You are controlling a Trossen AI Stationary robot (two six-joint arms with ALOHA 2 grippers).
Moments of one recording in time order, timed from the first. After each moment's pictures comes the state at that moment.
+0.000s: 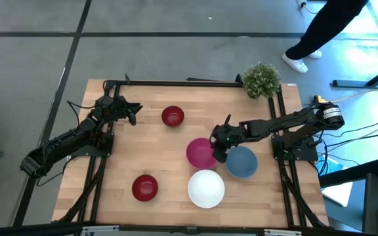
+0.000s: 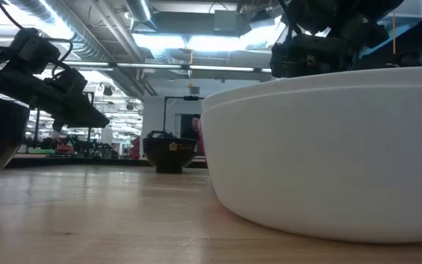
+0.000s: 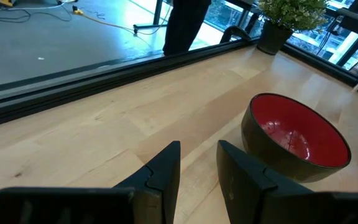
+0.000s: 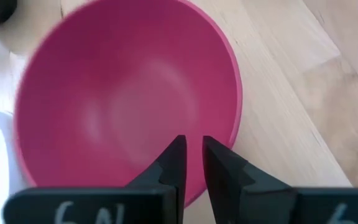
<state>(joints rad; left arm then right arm) 0.98 0.56 0.01 0.22 0.32 -0.17 0.06 1.48 0.80 -0.24 0.02 0.52</state>
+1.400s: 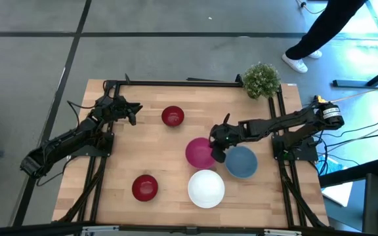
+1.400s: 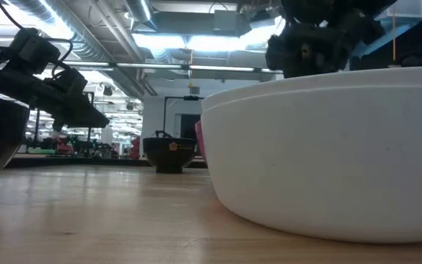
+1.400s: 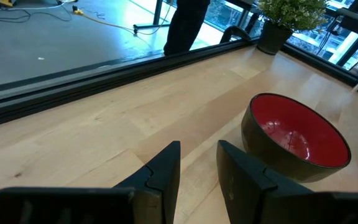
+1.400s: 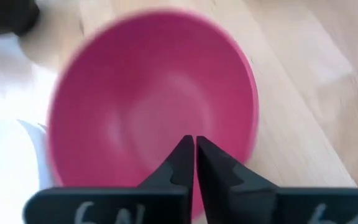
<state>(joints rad) 0.98 0.56 0.01 0.22 0.32 -0.17 0.06 1.48 0.83 -0.23 0.01 0.51</state>
